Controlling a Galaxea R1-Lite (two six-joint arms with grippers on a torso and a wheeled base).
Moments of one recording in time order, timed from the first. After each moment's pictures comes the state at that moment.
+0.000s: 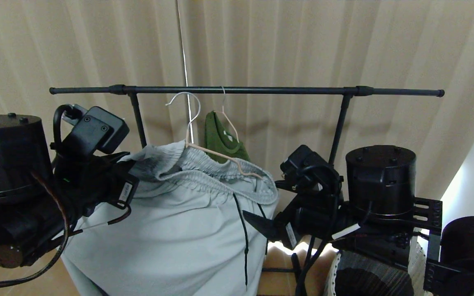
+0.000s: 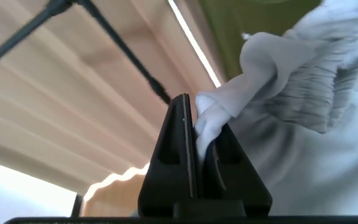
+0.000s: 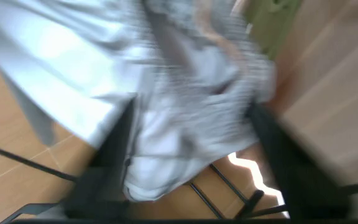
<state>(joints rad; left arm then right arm) -0.49 1.41 -0.66 -0.51 0.41 0.42 0.80 1.72 -0.79 -0.57 -0.06 -0.06</state>
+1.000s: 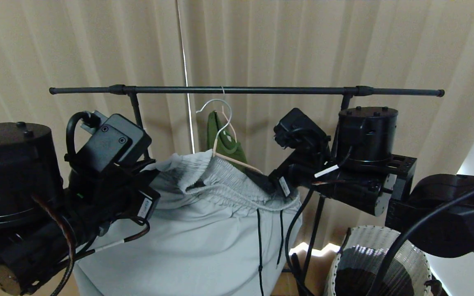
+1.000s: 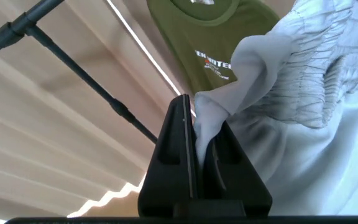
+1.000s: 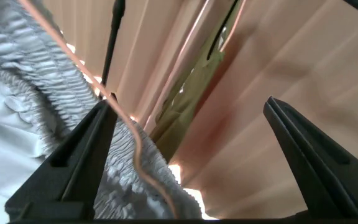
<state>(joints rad) -0.65 1.39 -0.65 -0.51 0.40 0.41 0.68 1.82 -1.01 -0.57 -0.06 -0.29</state>
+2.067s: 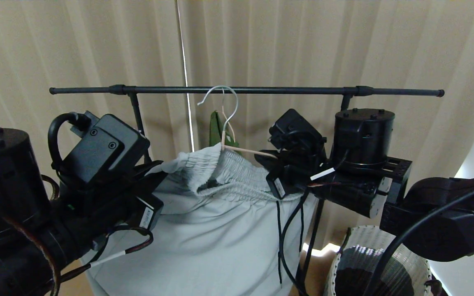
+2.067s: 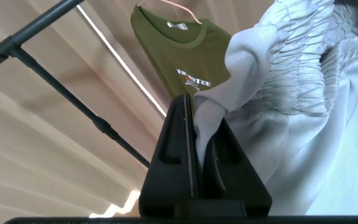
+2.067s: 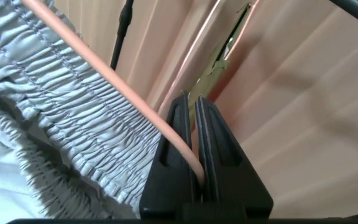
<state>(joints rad) -0.72 1.35 -0.62 -0.54 0.39 0.39 0.68 1.84 -1.00 -0.62 -0.05 -0.30</state>
